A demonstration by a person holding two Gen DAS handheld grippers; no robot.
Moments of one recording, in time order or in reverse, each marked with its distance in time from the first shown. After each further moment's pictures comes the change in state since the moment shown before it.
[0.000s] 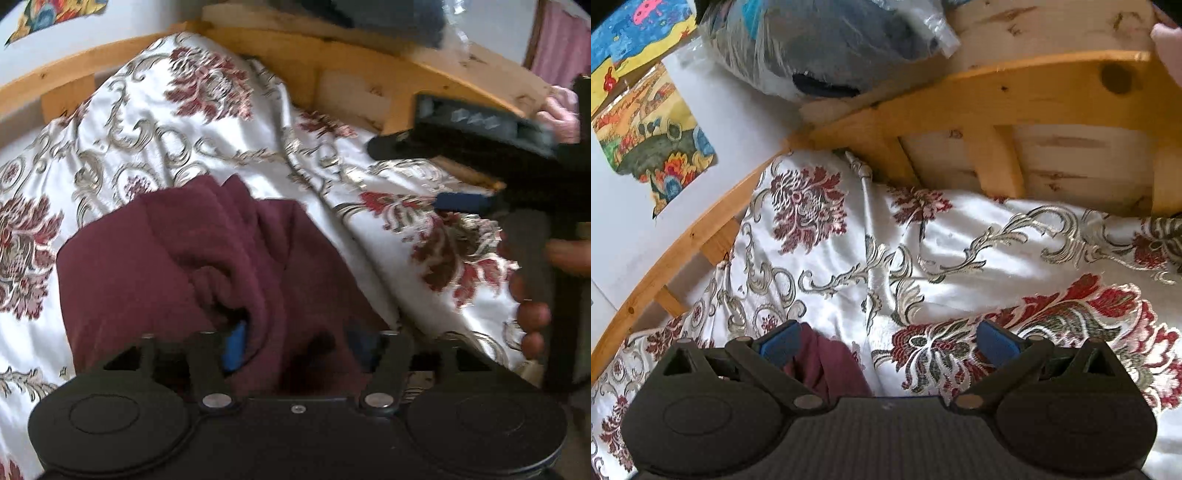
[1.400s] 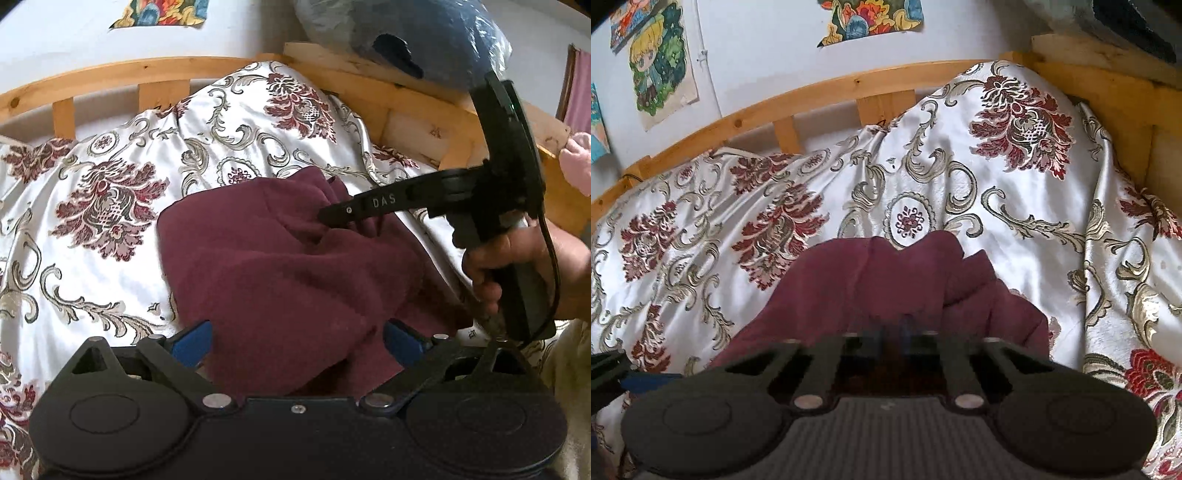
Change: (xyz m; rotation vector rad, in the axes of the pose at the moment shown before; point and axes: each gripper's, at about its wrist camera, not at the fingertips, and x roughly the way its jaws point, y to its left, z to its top) left arm -0.051 0.063 -0.090 -0.113 -0.163 0.119; right arm 0.071 0.103 -0.049 -0.588 0.198 0.269
